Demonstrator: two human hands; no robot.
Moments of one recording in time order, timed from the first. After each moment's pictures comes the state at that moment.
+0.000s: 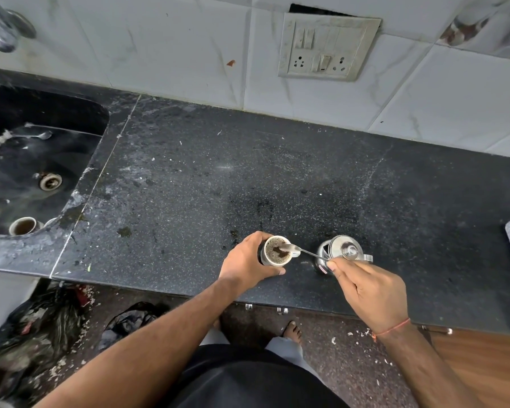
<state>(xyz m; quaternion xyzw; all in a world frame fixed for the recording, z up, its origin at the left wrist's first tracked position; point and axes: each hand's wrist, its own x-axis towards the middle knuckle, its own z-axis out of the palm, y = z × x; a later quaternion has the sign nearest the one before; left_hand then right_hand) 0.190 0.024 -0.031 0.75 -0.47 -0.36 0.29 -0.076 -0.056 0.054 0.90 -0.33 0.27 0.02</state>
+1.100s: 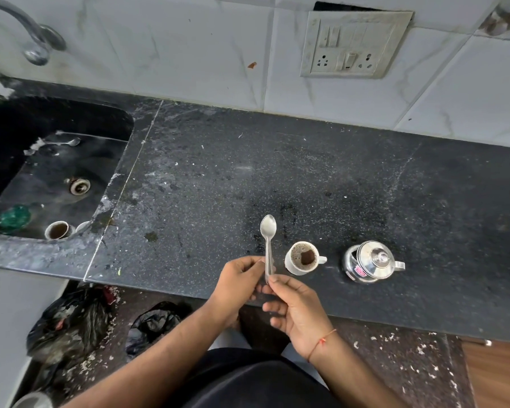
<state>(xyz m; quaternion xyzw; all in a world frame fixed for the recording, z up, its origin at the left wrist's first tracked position) 0.214 0.081 0.006 0.66 -0.14 -0.56 0.48 0.076 0.044 0.035 0.28 -0.54 0.14 -0.78</state>
